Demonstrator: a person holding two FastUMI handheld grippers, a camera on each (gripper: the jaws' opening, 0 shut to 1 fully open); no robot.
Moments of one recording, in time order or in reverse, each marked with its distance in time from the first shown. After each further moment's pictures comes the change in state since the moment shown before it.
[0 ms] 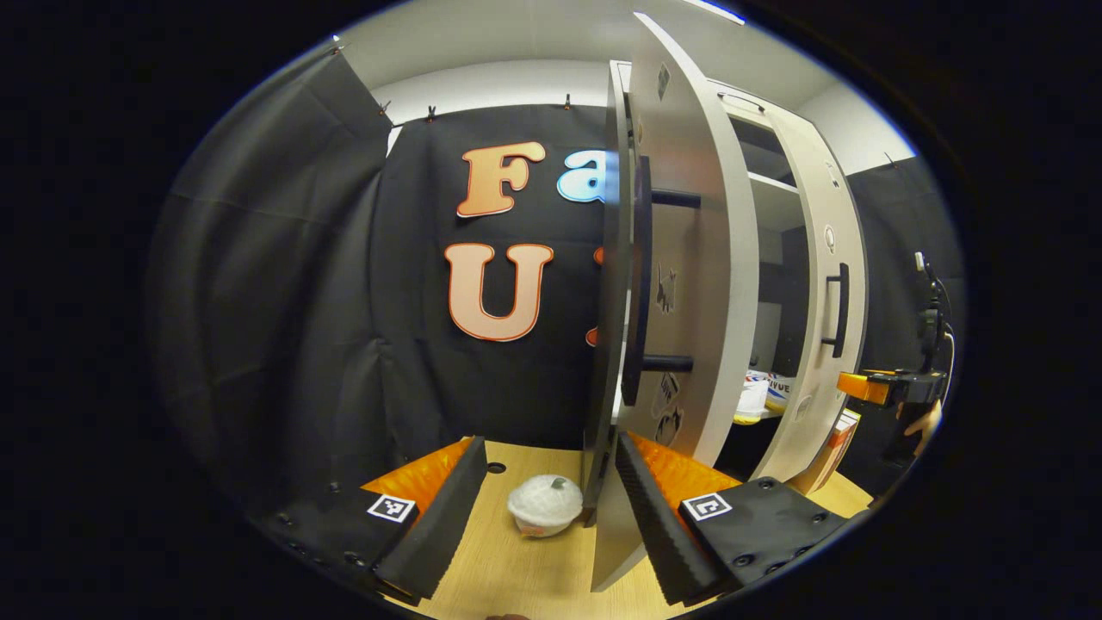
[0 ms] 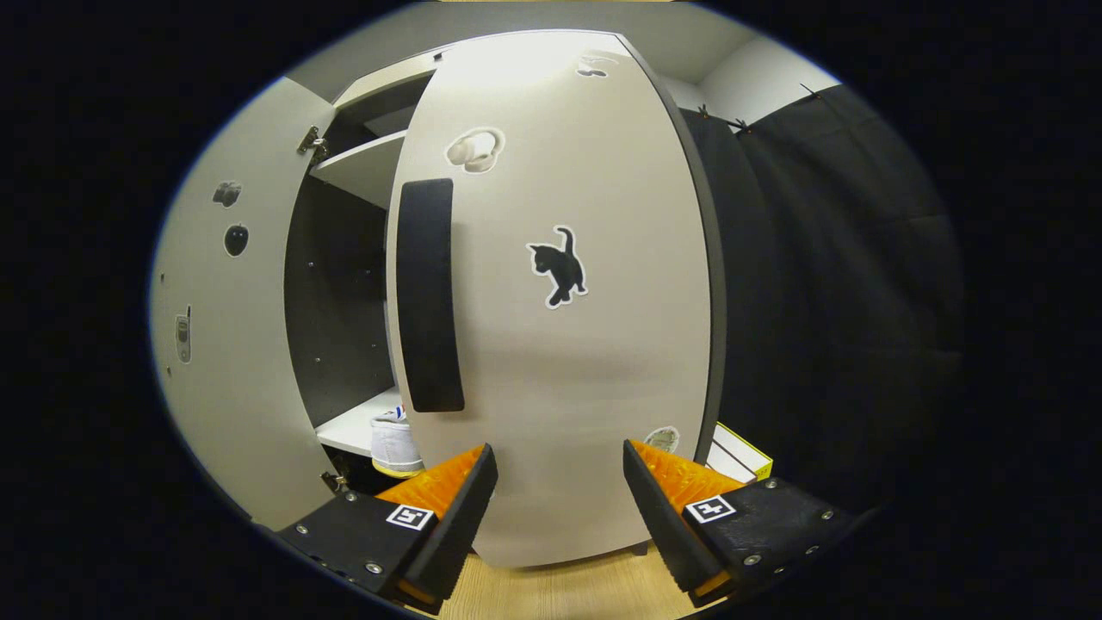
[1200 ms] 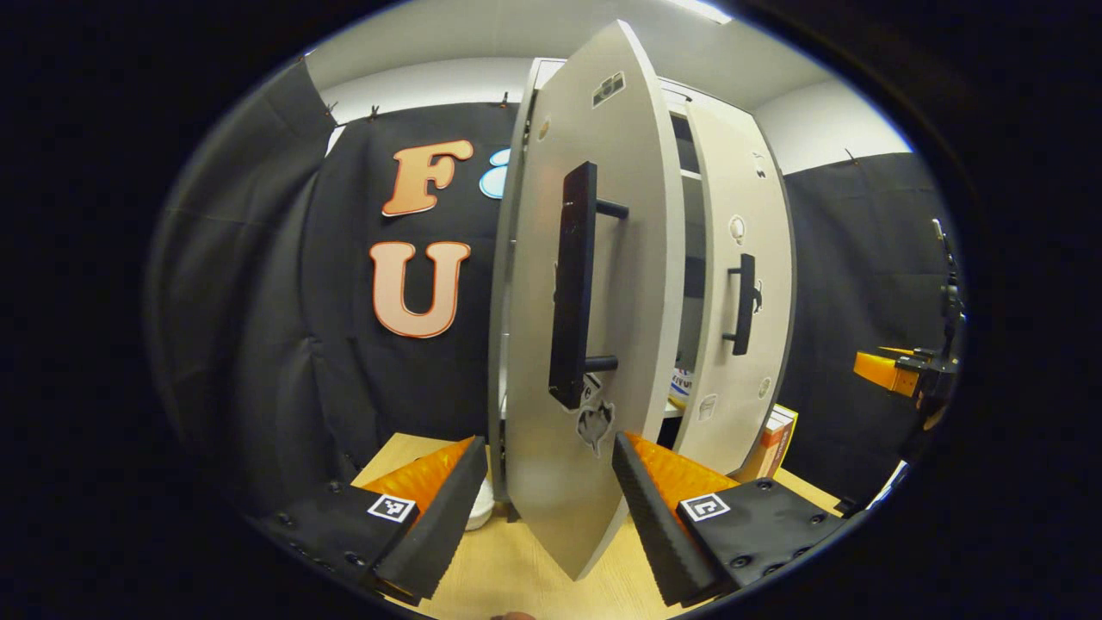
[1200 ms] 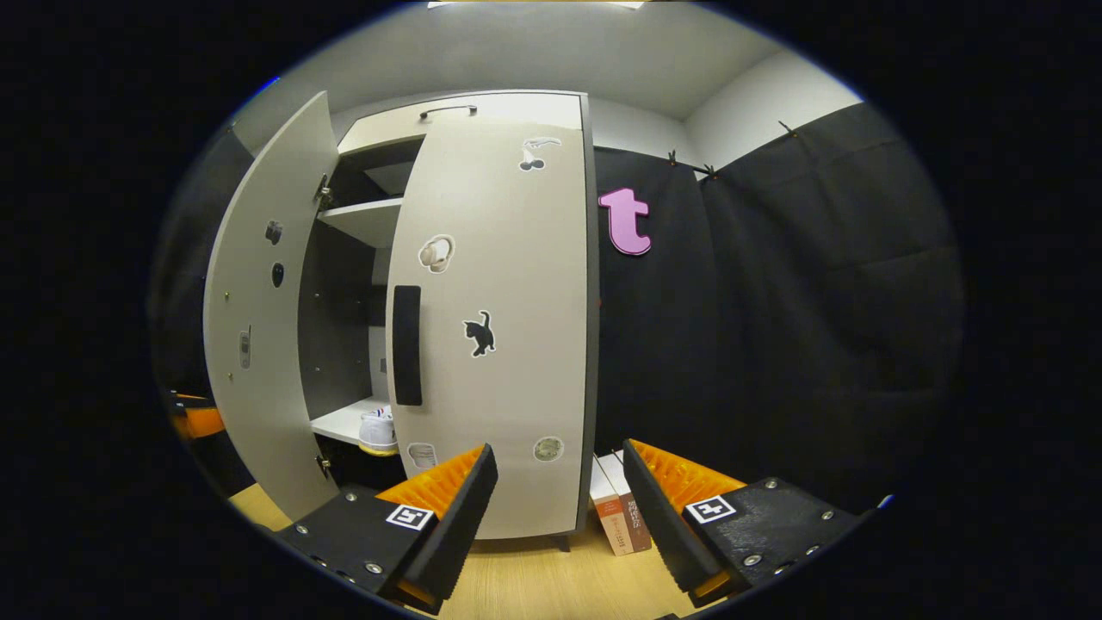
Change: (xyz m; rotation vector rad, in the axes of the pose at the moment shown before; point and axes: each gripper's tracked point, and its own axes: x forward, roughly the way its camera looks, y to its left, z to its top) left arm -0.010 -0.131 0.000 0.018 -0.007 -0.211; right arm -0.131 -0.084 0.043 -0.068 -0.113 -0.106
